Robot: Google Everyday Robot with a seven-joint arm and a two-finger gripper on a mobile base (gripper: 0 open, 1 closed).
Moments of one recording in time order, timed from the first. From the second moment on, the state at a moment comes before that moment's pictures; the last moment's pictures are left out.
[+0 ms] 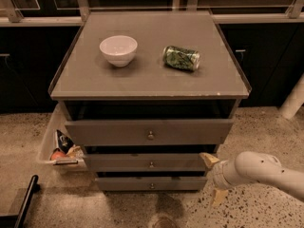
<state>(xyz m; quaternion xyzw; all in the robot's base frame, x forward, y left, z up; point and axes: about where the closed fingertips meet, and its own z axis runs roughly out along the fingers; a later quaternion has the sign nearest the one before) 0.487 -0.236 0.450 -0.72 0.65 0.02 0.23</state>
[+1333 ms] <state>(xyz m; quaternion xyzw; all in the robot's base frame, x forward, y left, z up) 0.552 -0.194 0.408 -0.69 0.65 0.05 0.30</state>
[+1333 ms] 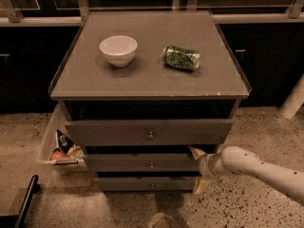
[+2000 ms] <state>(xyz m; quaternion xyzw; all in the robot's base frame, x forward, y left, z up) 0.585 -0.167 0.394 -0.69 0.65 0.07 0.32</state>
